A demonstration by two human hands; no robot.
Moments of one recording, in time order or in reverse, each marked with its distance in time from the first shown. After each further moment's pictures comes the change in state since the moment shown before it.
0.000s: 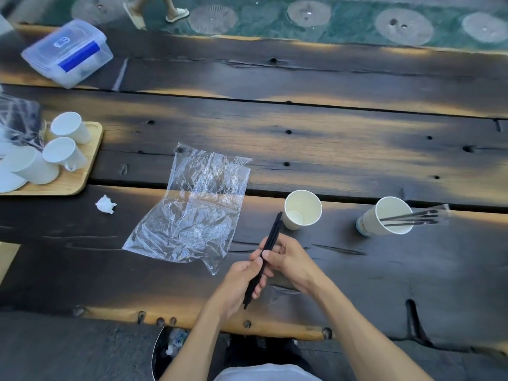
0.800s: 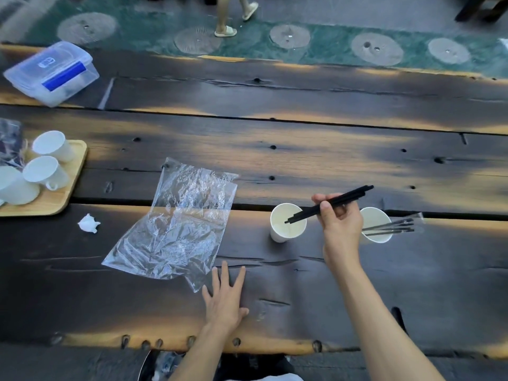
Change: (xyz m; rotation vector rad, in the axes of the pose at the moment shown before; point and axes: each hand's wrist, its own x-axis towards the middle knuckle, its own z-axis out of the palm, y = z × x) left_hand 0.028 -0.040 -0.008 1.461 0.258 -0.030; right_hand -0.013 -0.090 -0.049 0.064 0.757 -0.593
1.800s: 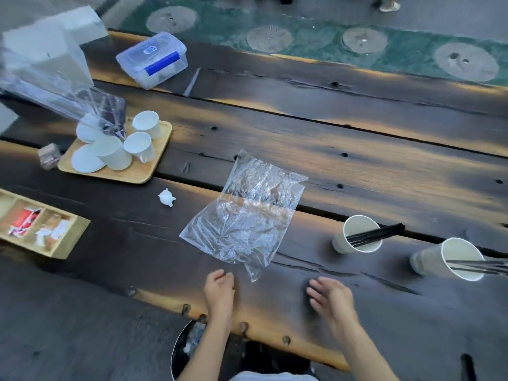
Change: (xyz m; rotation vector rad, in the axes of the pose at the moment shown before) left_hand -0.025 -0.116 -0.021 -1.522 0.522 -0.668; right_hand -0.111 0.118 0.033 -0.231 -0.024 0.882
